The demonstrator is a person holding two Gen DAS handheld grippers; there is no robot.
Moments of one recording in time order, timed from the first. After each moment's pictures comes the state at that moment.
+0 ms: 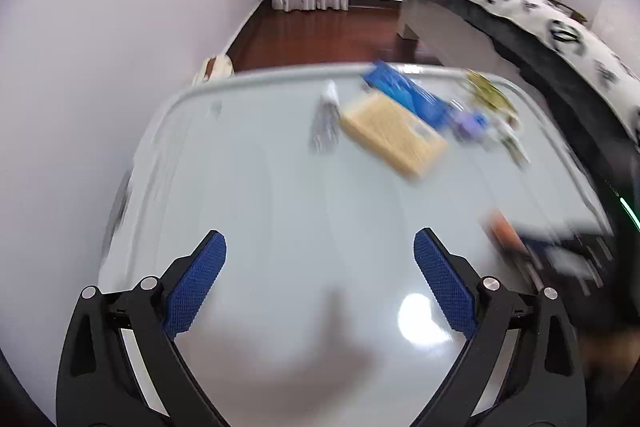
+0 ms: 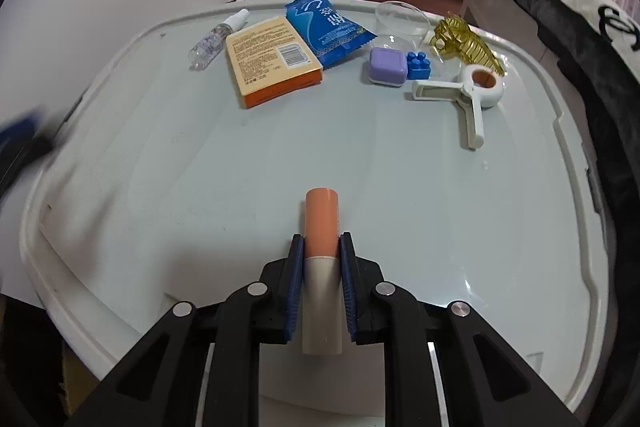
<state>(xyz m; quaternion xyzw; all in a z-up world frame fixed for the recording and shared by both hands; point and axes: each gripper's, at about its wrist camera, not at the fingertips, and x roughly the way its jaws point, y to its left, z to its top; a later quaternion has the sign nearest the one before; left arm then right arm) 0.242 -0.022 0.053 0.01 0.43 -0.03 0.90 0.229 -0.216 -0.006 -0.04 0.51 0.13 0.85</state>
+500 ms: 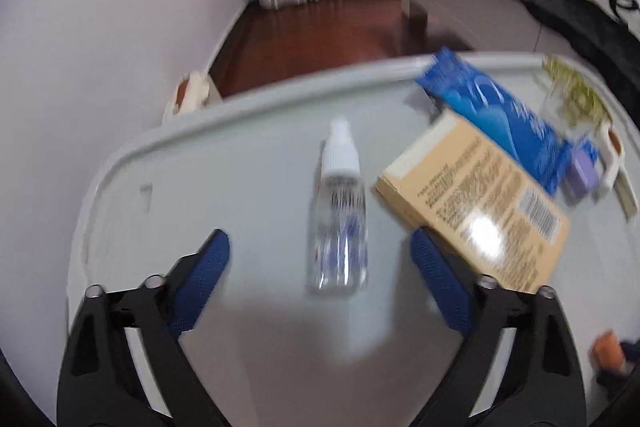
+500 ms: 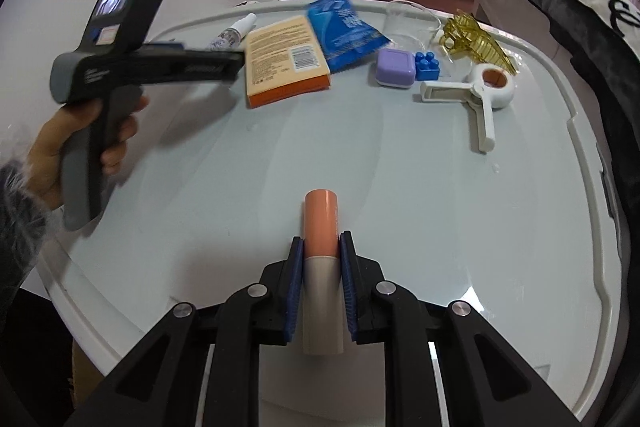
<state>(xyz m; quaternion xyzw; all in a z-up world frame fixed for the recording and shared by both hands) 0.369 -0.040 -0.007 0.08 0.43 -0.03 0.90 0.232 -0.218 -0.007 -0.04 0.51 0.16 0.84</state>
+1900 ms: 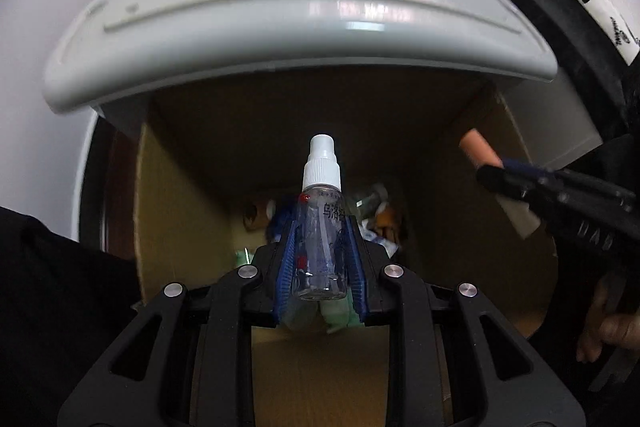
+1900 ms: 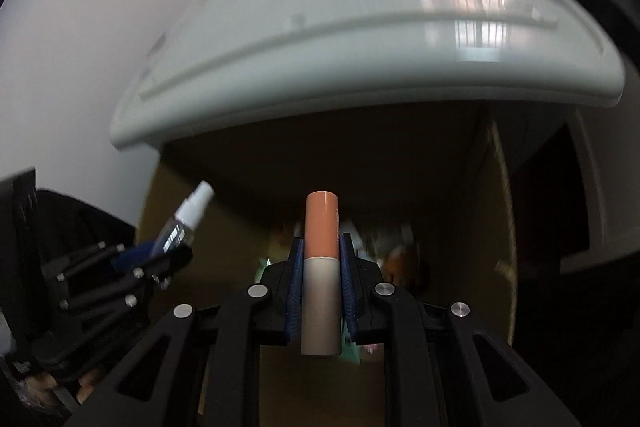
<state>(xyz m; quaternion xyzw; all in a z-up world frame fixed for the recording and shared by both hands) -0.019 -0.043 -0.038 -0.01 0.56 -0.11 0.82 -0.014 -0.218 -0.040 0.09 0.56 0.15 0.81</state>
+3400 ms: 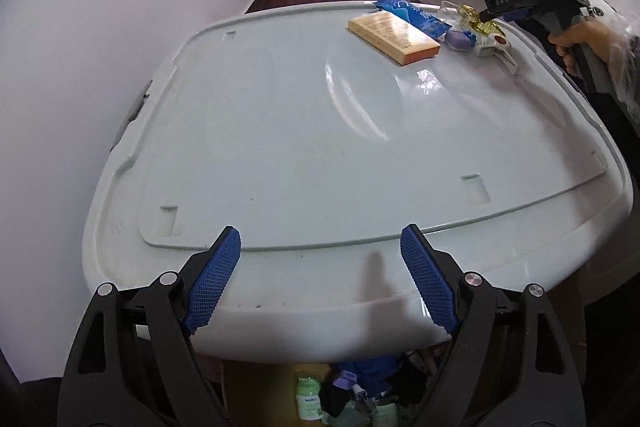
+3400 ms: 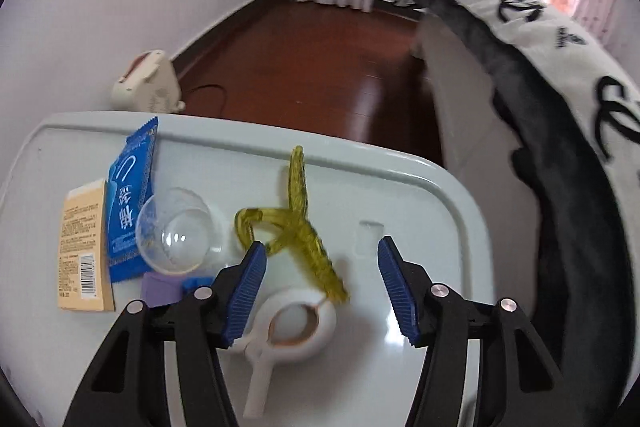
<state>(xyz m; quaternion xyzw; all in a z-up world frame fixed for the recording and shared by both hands) 0.109 -0.038 0.003 0.04 0.46 0.00 0.89 0.412 -0.309 0.034 -0.08 0.47 0.07 0.88</state>
